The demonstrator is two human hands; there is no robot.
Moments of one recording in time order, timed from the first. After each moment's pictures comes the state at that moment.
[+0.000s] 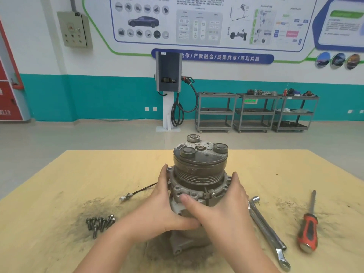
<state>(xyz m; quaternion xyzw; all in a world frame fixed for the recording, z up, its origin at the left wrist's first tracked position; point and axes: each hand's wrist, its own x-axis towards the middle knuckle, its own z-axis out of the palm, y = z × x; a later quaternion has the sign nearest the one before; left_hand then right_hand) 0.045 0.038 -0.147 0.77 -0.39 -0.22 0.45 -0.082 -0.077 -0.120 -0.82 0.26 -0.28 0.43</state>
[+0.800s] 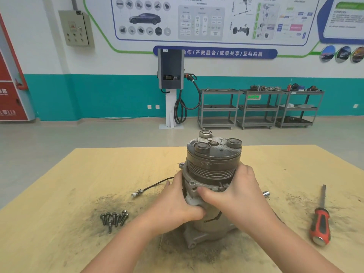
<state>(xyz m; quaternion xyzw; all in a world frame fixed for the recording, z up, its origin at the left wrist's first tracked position) 0.039 0.036 -0.146 0.78 -0.38 -0.18 0.47 -0.065 -0.097 -0.113 -0.87 0.24 -0.29 0.31</state>
